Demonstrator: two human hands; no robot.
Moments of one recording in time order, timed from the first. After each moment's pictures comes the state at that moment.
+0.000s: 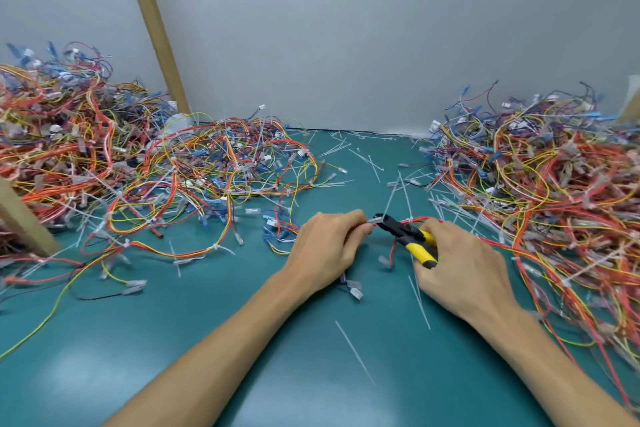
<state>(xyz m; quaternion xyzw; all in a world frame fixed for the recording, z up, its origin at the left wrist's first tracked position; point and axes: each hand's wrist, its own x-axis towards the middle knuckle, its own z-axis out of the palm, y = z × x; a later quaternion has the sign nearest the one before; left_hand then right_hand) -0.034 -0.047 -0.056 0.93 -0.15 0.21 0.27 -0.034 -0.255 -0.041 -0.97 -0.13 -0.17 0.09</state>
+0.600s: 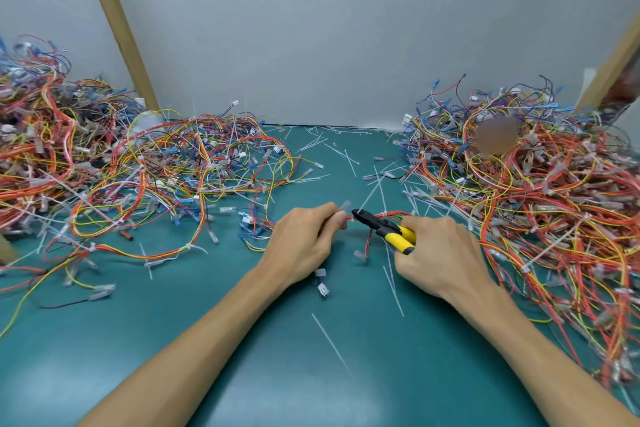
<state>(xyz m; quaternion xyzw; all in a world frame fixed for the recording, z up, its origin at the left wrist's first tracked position) -0.032 -0.049 -0.056 0.92 -0.12 0.19 0.31 -0.033 -0.262 -0.030 -0.98 -0.12 -0.13 0.08</state>
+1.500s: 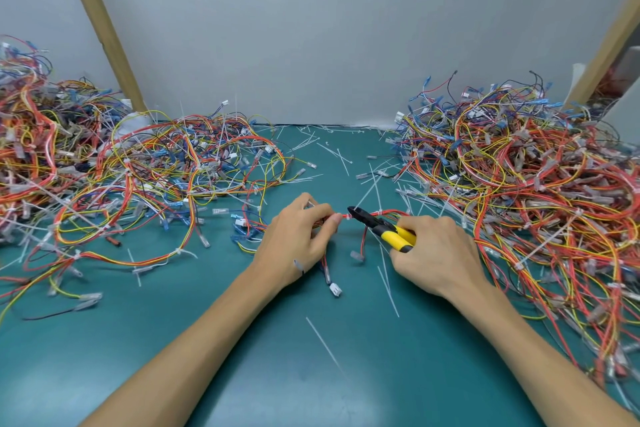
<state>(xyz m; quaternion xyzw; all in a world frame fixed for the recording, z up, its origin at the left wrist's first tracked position) -0.031 -0.049 -0.054 0.92 -0.12 0.19 0.31 -0.031 -0.265 -0.031 -0.98 -0.09 -0.11 0.11</state>
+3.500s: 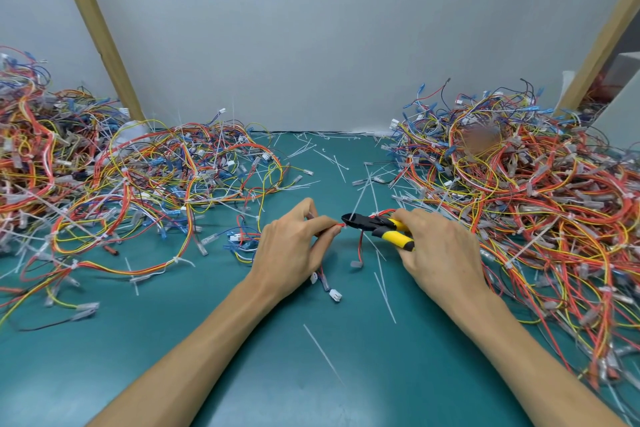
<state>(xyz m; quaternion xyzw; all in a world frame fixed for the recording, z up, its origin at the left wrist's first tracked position) -0.041 -0.051 -0.048 0.90 -0.17 0.29 0.27 -0.036 -0.263 -0.025 -0.97 -0.11 -0.22 0.01</state>
